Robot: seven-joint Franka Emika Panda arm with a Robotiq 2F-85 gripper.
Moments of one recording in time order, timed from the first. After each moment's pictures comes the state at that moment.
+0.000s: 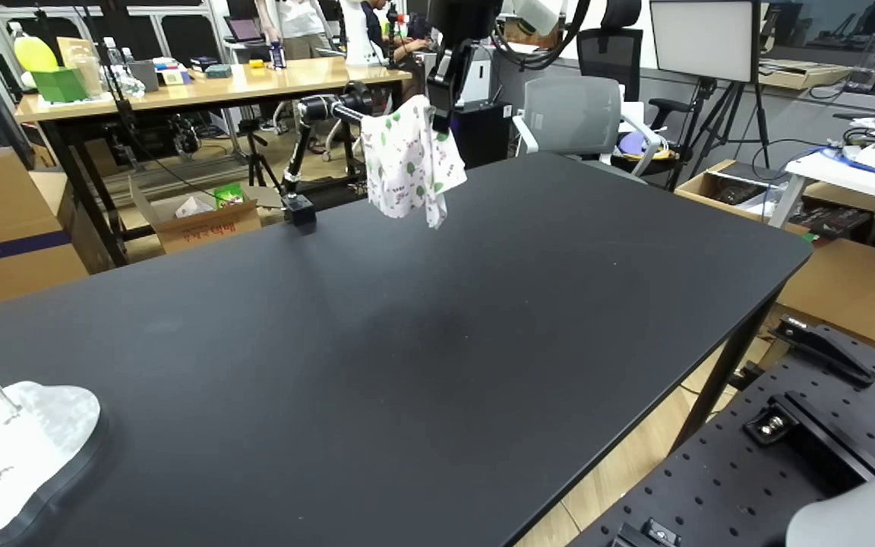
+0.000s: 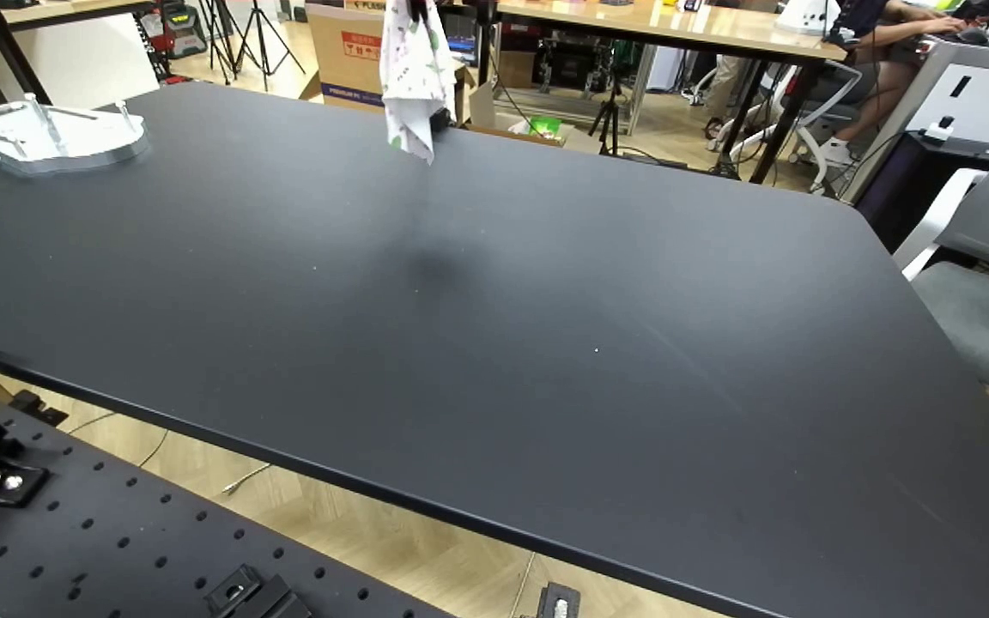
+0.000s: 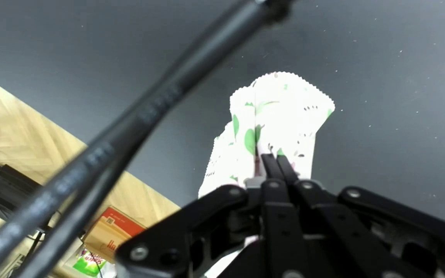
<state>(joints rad) 0.03 -0.04 0.00 -2.40 0.02 2.68 -0.75</state>
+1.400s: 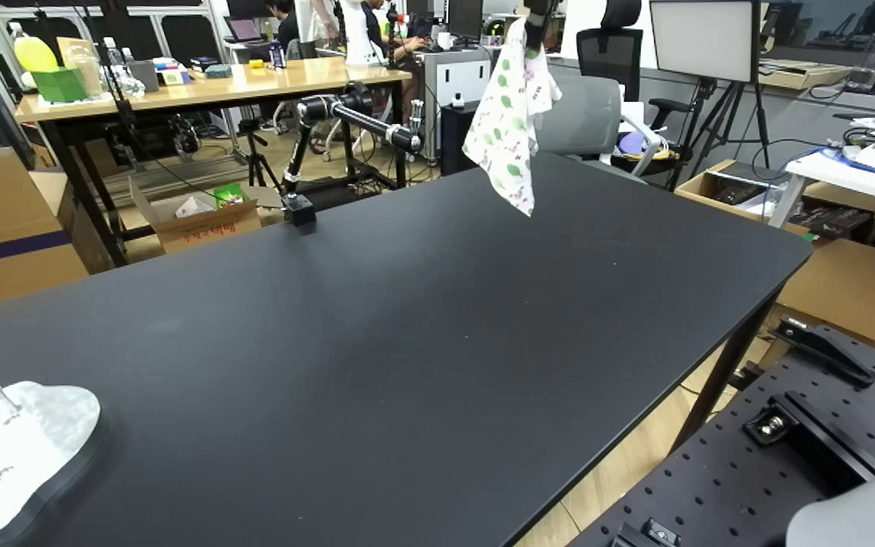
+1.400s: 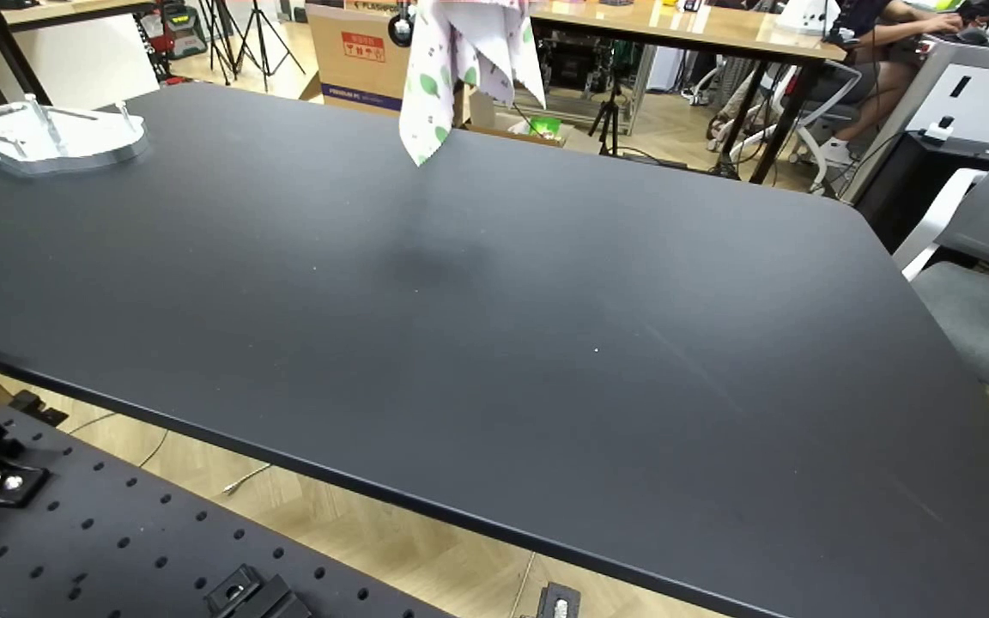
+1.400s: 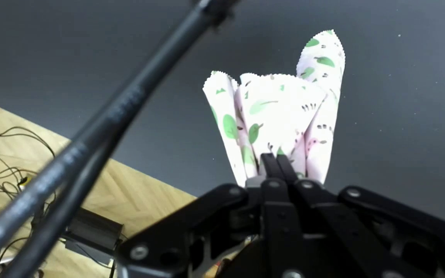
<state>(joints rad) -0.02 -0.36 -0.13 -2.47 -0.04 2.43 -0.65</state>
